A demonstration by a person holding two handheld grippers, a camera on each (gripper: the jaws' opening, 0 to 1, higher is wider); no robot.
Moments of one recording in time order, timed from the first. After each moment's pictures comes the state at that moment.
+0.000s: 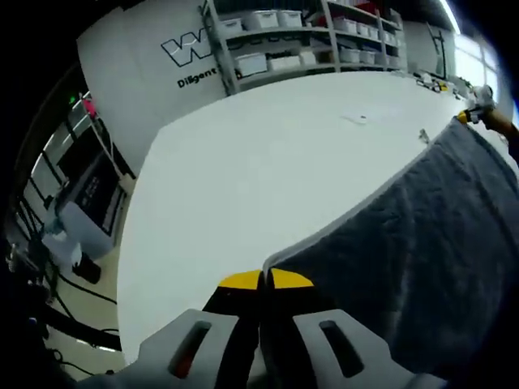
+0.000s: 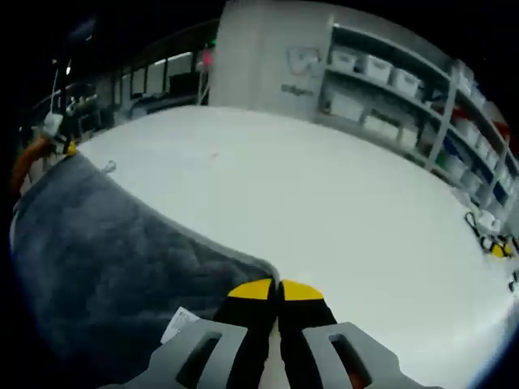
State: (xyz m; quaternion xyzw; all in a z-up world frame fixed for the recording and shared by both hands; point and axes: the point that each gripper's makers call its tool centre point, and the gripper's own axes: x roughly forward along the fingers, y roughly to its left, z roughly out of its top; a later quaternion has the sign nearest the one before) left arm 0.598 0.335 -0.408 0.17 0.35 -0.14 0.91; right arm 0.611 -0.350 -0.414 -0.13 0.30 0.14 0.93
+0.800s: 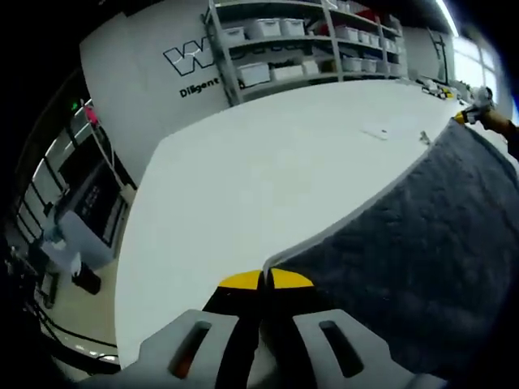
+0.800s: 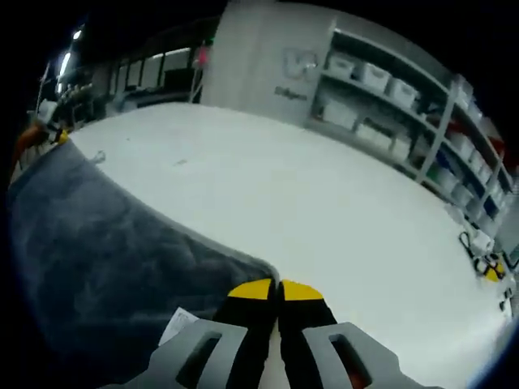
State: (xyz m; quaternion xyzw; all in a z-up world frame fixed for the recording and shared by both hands) left arm 0.670 0.345 -0.410 0.17 0.32 -0.14 0.92; right arm 0.669 -0.359 -0.418 -0.16 0.29 0.12 0.94
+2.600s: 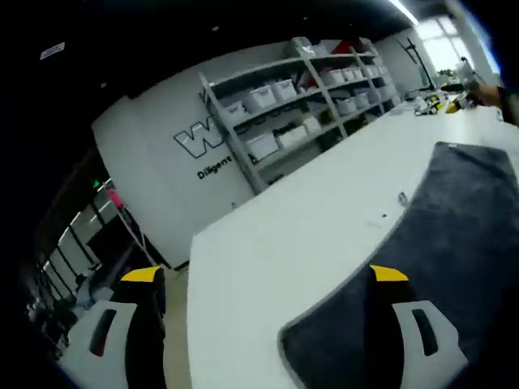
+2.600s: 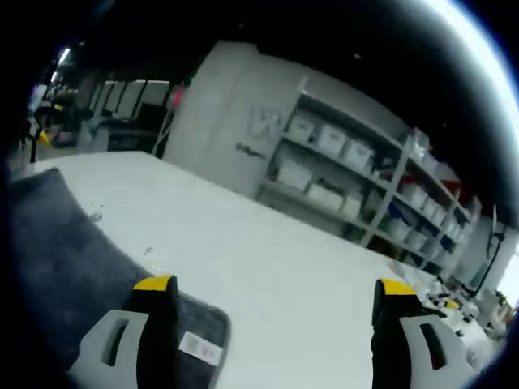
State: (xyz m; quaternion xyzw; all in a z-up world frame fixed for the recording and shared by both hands) left arm 0.663 0.289 -0.253 0.25 0.12 -0.13 0.95; right arm 0.654 -0.378 -0.263 -0.19 0.12 0.03 0.97
